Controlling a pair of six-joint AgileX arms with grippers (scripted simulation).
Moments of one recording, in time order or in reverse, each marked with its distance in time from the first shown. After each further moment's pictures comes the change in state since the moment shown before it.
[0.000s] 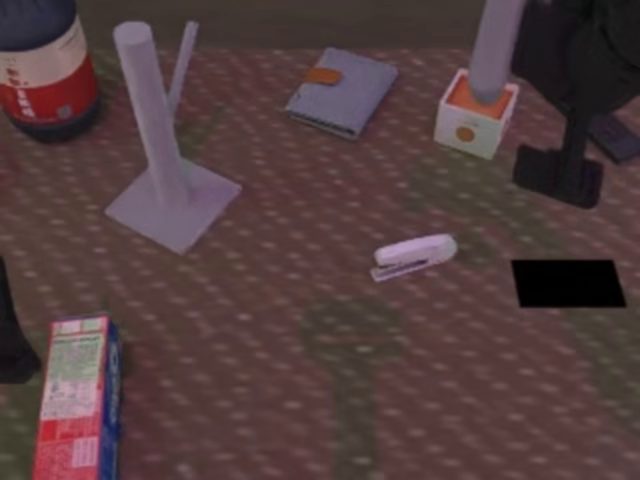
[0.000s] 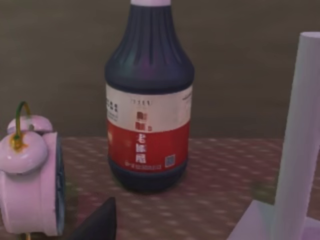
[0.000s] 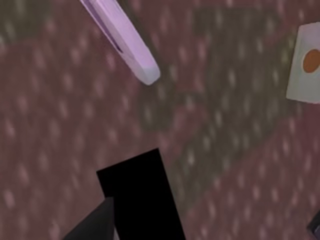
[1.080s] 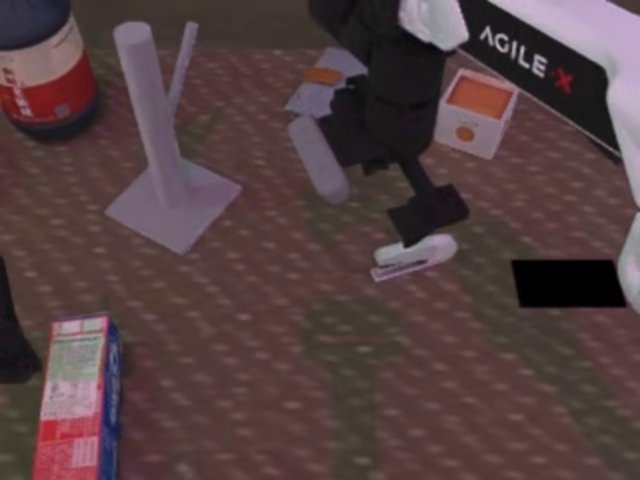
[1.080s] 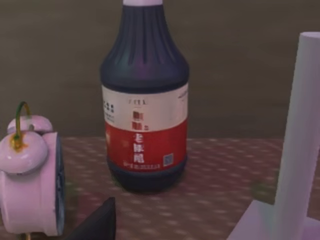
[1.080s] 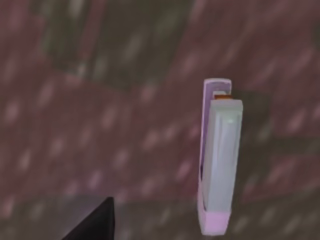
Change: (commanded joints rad) left arm 0.000 0.000 0.000 0.000 0.000 0.000; right arm 0.181 0.737 0.750 -0.438 0.007 -0.419
